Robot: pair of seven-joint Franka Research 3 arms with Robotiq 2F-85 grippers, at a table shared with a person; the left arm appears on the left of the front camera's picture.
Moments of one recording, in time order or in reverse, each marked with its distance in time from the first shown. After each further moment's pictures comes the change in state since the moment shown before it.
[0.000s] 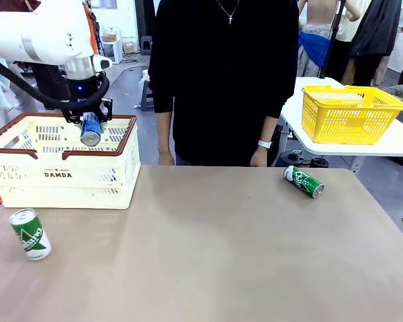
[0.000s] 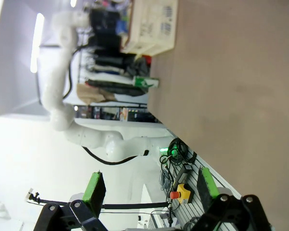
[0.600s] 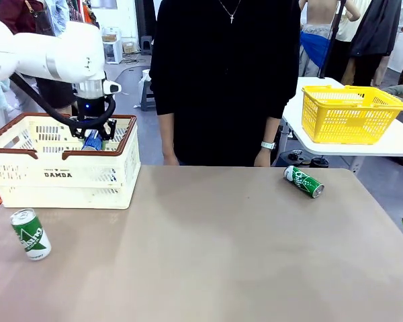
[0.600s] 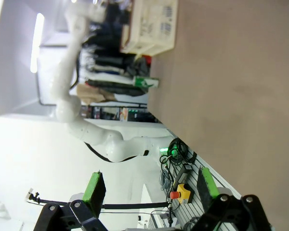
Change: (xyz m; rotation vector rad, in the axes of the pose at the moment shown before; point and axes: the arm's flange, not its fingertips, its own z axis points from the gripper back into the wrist) left arm 0.022 -0.009 -0.068 0.090 0.121 -0.134; right arm 0.000 0.000 0.000 0.000 0.000 0.000
